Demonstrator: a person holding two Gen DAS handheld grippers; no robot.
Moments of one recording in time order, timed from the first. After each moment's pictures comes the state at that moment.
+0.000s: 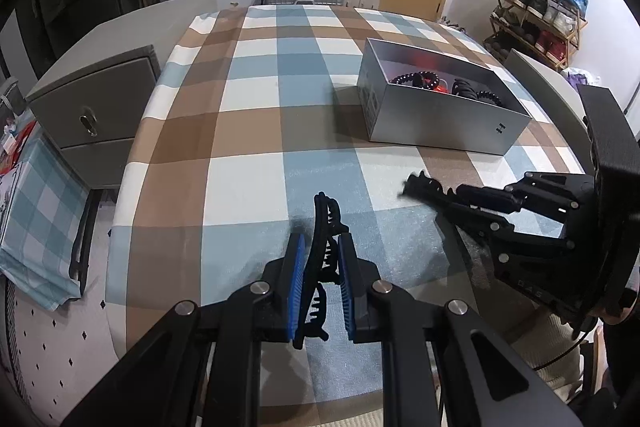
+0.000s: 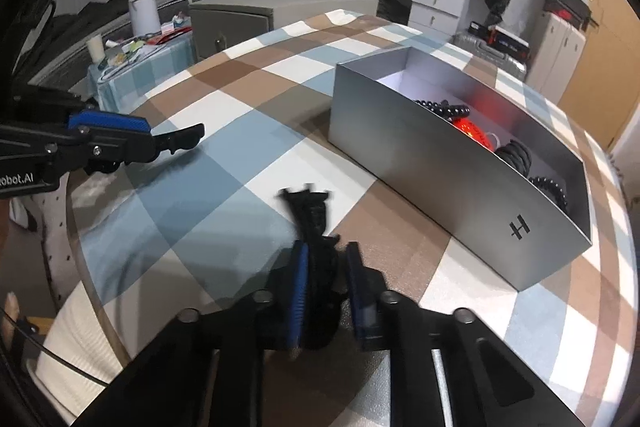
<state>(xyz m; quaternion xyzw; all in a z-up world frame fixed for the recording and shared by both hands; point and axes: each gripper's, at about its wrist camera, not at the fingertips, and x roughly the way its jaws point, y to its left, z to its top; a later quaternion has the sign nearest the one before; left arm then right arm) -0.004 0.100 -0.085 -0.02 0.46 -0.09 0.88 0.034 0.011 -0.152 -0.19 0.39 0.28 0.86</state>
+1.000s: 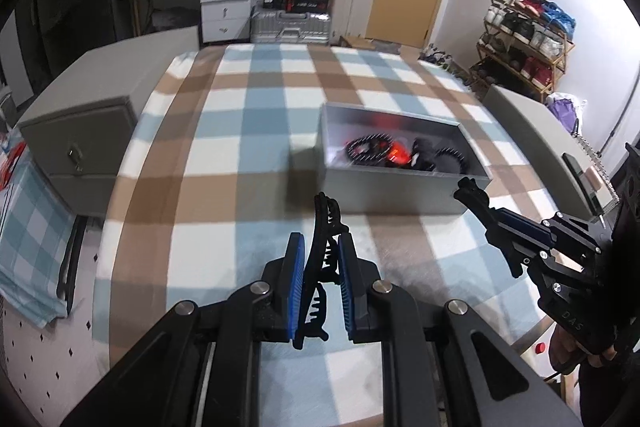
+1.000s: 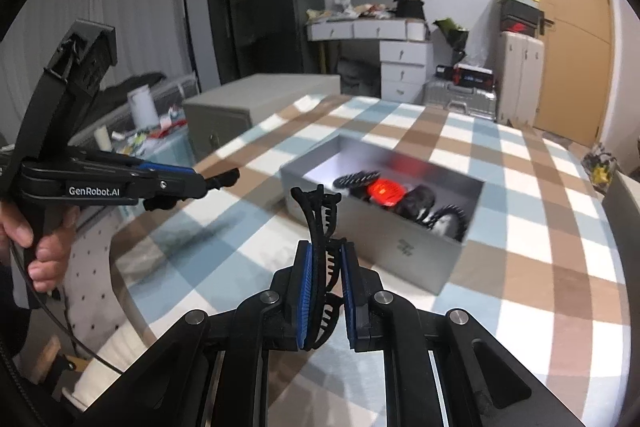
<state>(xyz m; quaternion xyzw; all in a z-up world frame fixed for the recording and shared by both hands) 0.018 0.065 -0.042 -0.04 0.42 -0.11 0.90 0.014 -0.069 -0.089 -0.07 0.29 0.29 0.91</state>
